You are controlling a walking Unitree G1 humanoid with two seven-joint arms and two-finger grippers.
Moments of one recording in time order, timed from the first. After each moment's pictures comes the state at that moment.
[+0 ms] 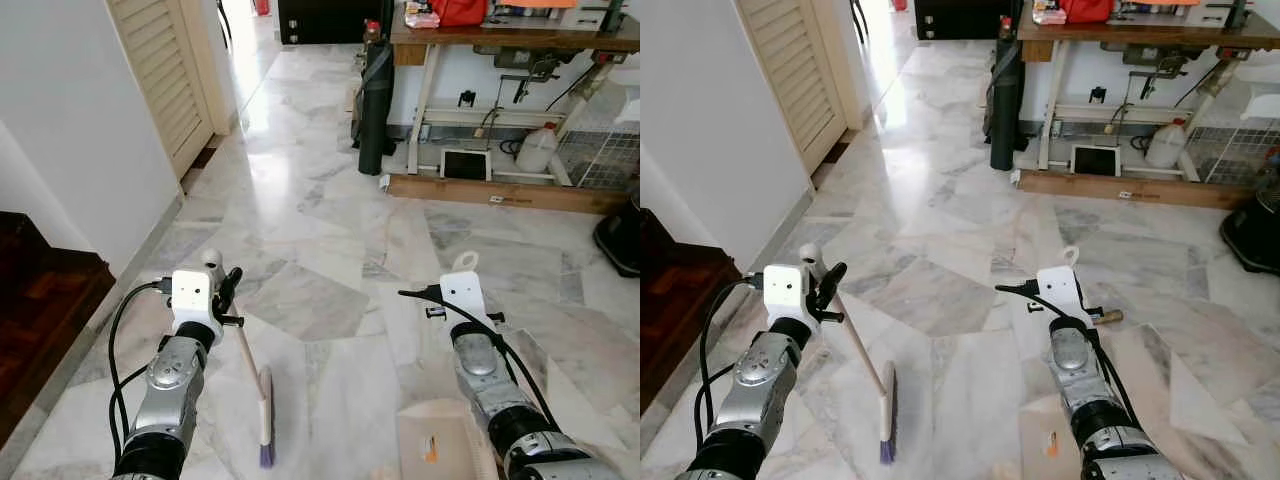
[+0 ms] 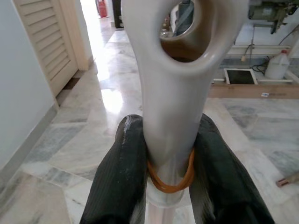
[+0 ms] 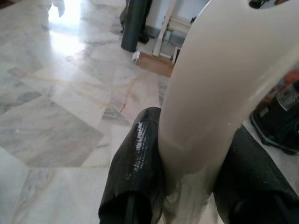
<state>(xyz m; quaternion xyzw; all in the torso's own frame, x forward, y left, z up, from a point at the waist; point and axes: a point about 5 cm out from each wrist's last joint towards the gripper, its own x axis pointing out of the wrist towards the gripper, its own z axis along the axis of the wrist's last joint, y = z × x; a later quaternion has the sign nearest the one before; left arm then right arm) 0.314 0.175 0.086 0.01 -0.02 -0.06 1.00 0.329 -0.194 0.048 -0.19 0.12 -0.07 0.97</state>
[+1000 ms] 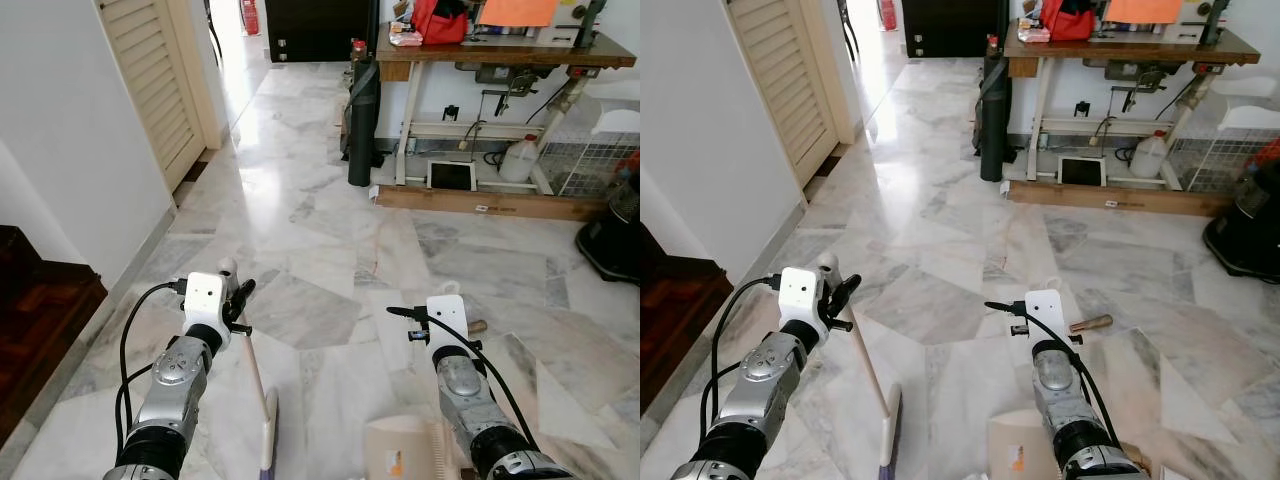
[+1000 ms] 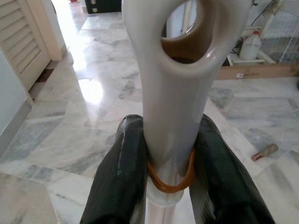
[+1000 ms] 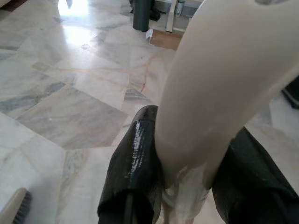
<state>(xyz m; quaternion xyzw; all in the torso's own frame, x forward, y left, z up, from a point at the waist) 0.319 0.171 0.076 0.02 0.03 -0.10 0.99 0.310 -0.167 0.019 -0.10 0.18 -0.04 0.98</state>
